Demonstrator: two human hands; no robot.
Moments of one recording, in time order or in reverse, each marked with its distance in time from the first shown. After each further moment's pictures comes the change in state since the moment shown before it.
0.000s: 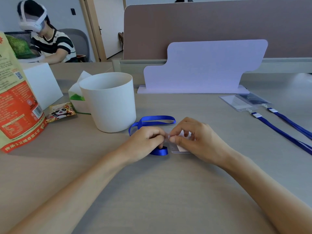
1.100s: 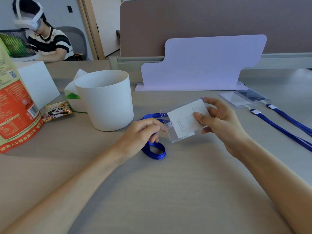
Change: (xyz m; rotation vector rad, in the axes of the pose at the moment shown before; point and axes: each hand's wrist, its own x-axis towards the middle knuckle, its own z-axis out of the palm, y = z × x) left_hand -0.001 0.004 -0.003 -0.285 0.096 0.064; right_hand 0.005 0.024 -0.031 0.603 0.358 0.358
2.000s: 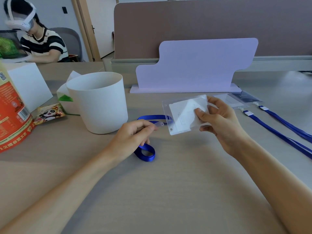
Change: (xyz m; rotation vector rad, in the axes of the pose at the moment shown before) left_hand 0.003 -0.010 -0.004 0.040 0.069 0.029; right_hand 0.000 -0.009 -0.011 0.111 0.025 0.034
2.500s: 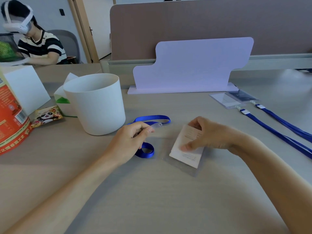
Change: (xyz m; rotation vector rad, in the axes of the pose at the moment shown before) left_hand 0.002 -0.010 0.004 0.225 0.061 0.013; right_hand -0.005 -0.006 -0.002 -0.844 -0.354 0.295
